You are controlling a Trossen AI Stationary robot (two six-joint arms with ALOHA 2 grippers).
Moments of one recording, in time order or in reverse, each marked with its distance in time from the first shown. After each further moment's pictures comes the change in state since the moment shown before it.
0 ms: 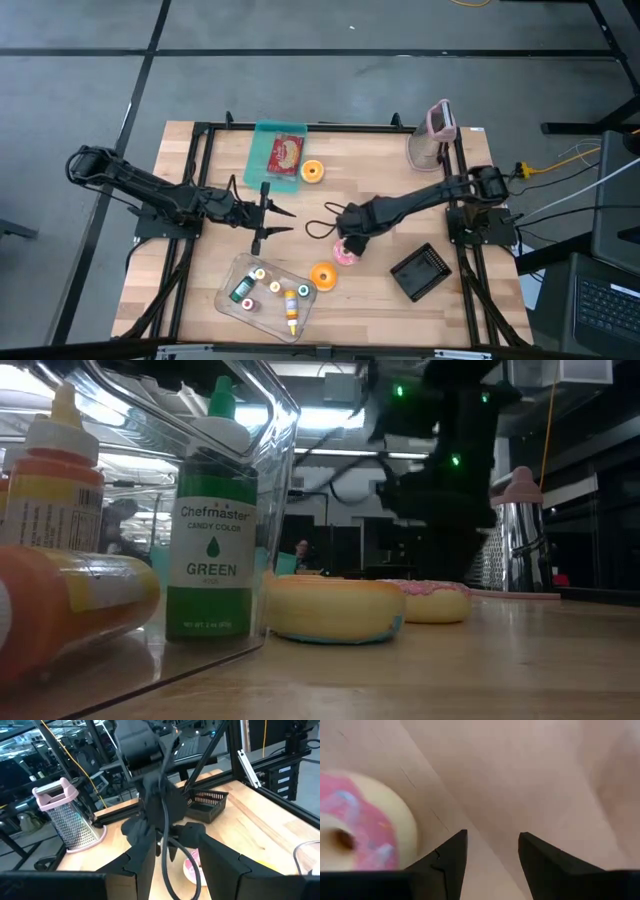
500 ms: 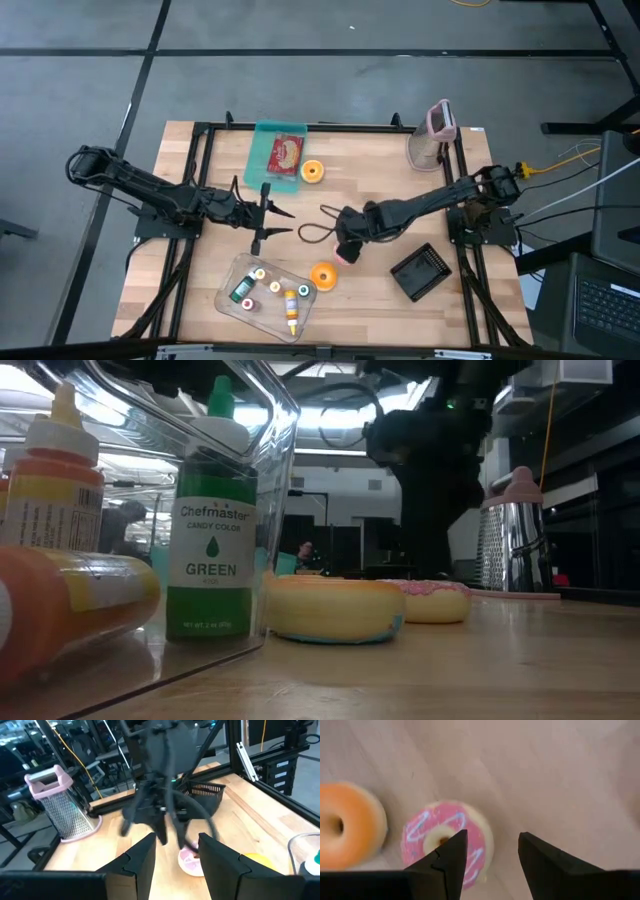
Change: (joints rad) left arm -0.001 0.000 0.000 -0.044 0.000 -0.040; right arm 0.055 -0.080 0.036 0.112 -0.002 0.040
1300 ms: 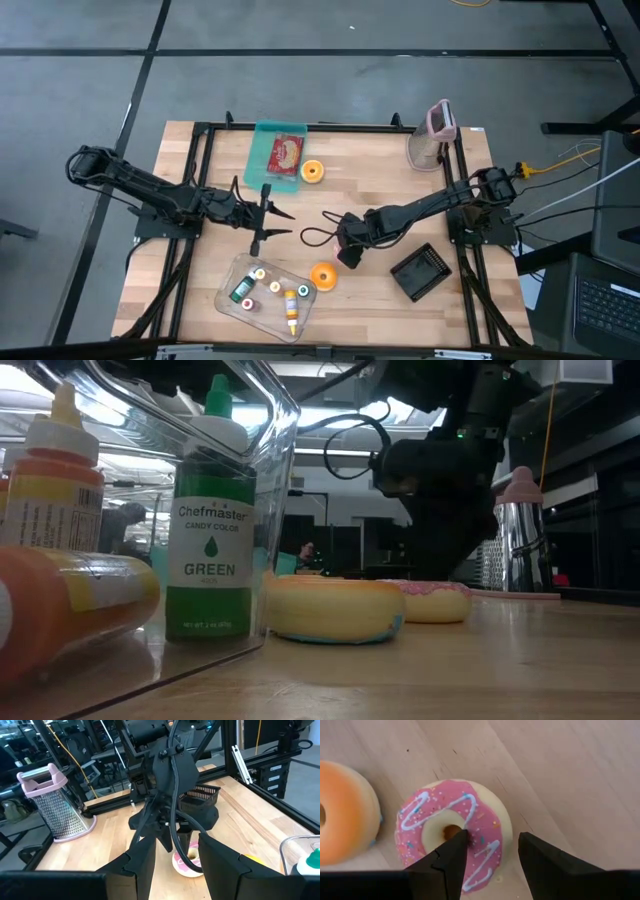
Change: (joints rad) left arm 0.000 0.000 0.000 -0.002 0.023 -0.026; right arm 0.022 0.036 -0.094 0.133 -0.080 0.056
